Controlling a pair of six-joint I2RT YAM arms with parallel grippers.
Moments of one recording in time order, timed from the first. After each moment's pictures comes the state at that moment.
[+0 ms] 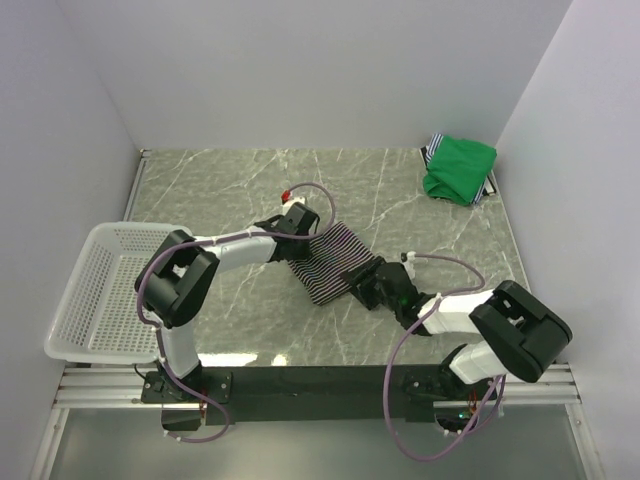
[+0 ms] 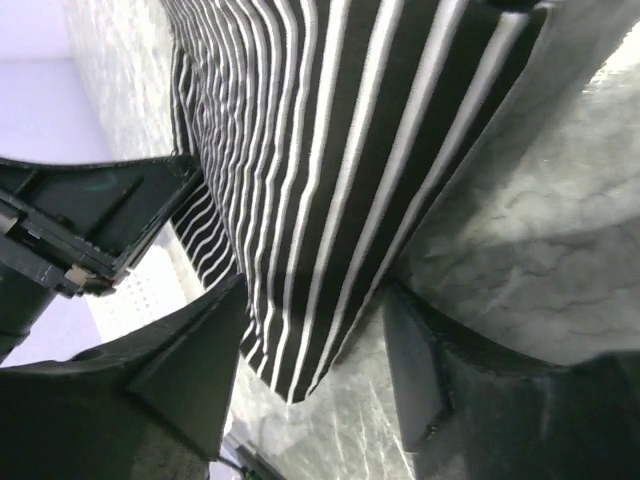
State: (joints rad) left arm -0.69 1.84 1.15 -0.24 -0.25 -0.65; right arm 0.69 1.41 0.30 0.51 0.14 1.44
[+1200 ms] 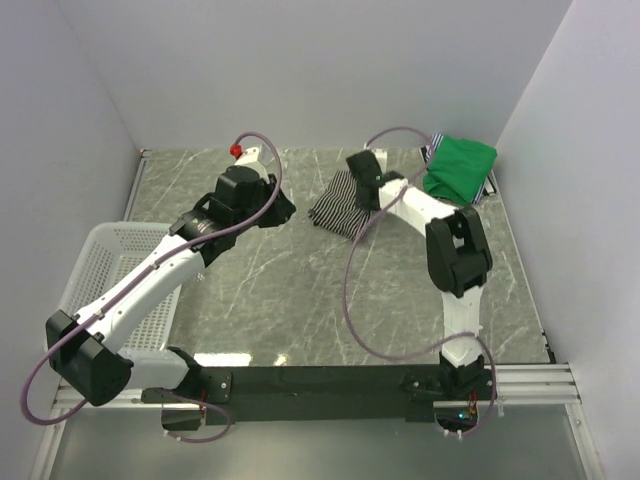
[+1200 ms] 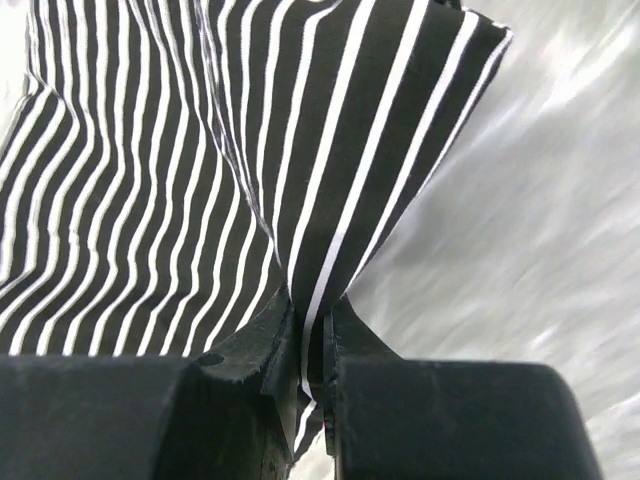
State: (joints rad) left arm -0.61 1.30 1.24 -0.39 -0.08 -0.62; right arm 0.46 2.01 1.53 -0.48 0.39 0.48
